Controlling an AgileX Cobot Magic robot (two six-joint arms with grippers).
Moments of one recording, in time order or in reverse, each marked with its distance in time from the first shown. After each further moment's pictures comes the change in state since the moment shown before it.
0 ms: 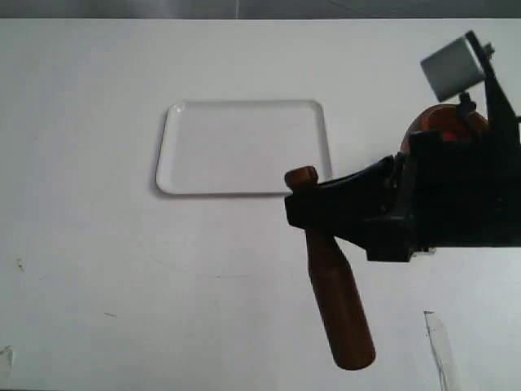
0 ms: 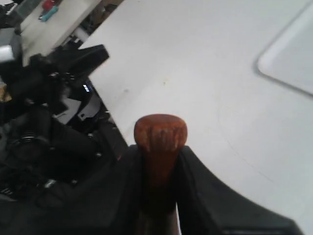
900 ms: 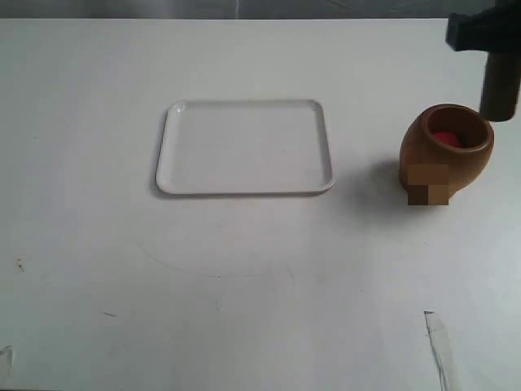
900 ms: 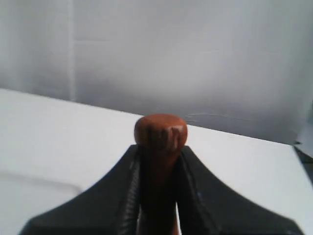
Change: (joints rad) left arm 0.000 0.000 0.000 0.000 0.000 0.000; right arm 0.004 0.000 -0.123 0.014 1.089 -0.391
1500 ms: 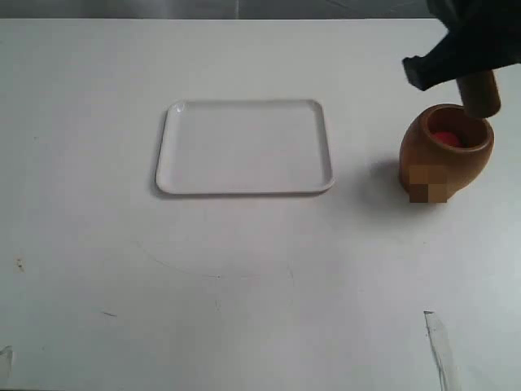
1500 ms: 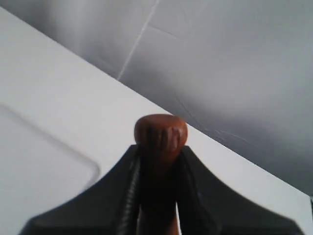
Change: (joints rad) left arm 0.000 0.000 0.000 0.000 0.000 0.000; right arm 0.012 0.018 -0.049 0.184 -0.122 -0.462
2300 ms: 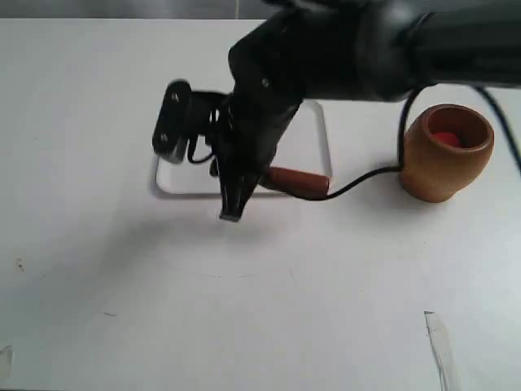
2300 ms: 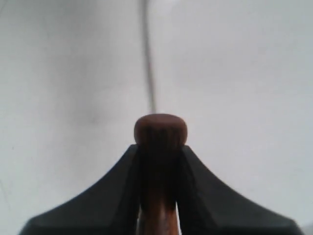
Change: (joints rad) left arm 0.000 0.000 0.000 0.000 0.000 0.000; right arm 0.307 0.855 -0.678 1.481 0.448 -1.792
